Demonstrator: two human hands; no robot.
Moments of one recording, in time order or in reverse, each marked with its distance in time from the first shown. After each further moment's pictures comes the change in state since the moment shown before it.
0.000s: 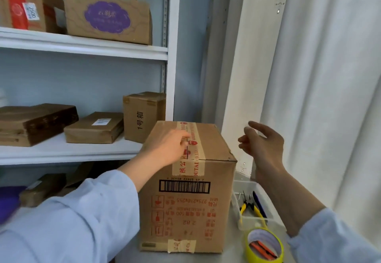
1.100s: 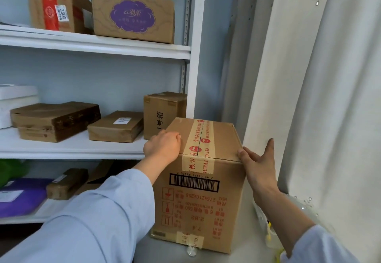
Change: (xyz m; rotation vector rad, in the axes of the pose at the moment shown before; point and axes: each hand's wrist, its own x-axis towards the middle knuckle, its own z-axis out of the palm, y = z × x) left_hand 0.023 -0.071 0.004 0.197 0.136 -0.331; right_hand 0.003 0.060 0.059 -0.185 -0.138 0.042
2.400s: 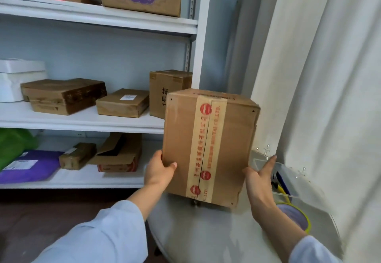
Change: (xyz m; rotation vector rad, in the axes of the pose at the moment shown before) left_hand -0.109 -0.054 0.095 -0.785 -0.037 -0.376; right_hand -0.084 0.063 -0.018 -0.044 -0.017 0.149
